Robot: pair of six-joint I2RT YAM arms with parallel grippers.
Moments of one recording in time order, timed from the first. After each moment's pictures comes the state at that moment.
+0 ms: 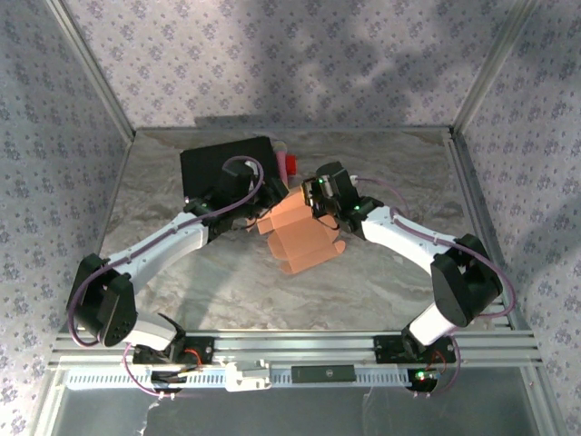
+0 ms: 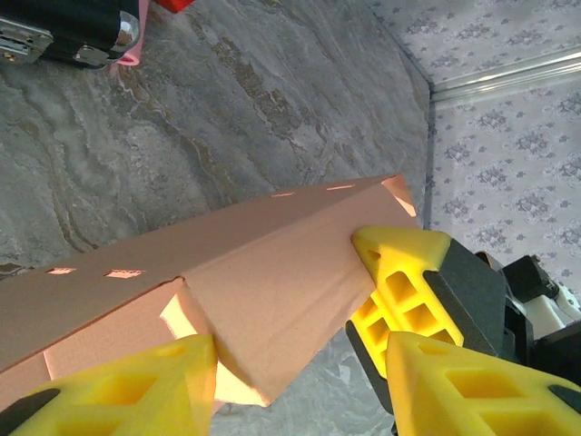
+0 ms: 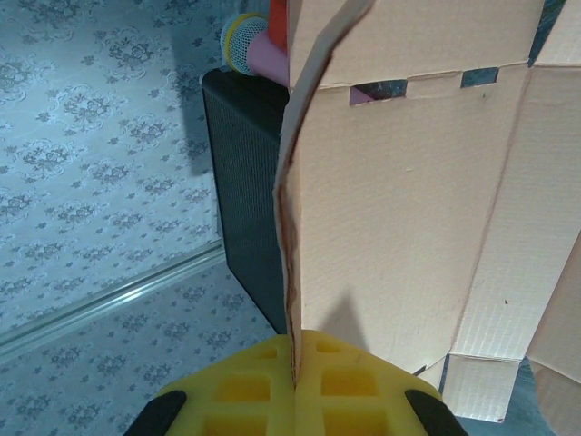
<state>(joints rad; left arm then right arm) -0.64 1.42 1.05 -0.20 0.15 -1.11 0.64 1.56 1.07 -0.06 0.05 1.77</state>
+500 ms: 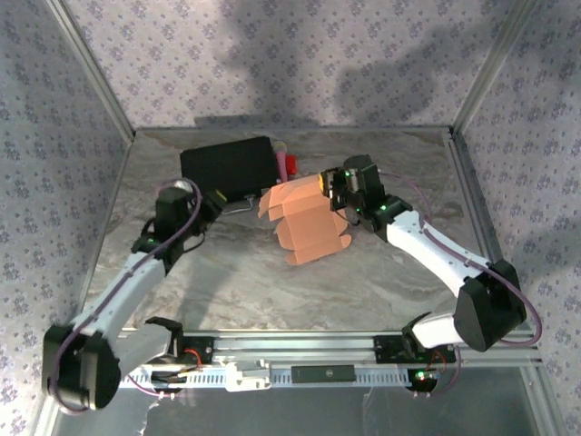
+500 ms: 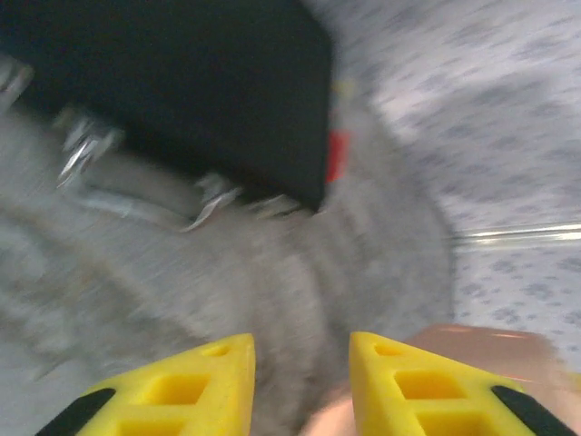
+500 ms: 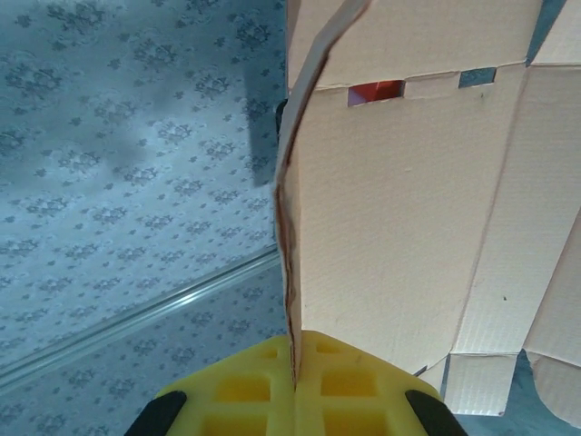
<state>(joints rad) -0.27 1.09 0.60 -0.05 0.20 -1.08 0.54 1.38 1.05 -0.12 0.00 1.77</state>
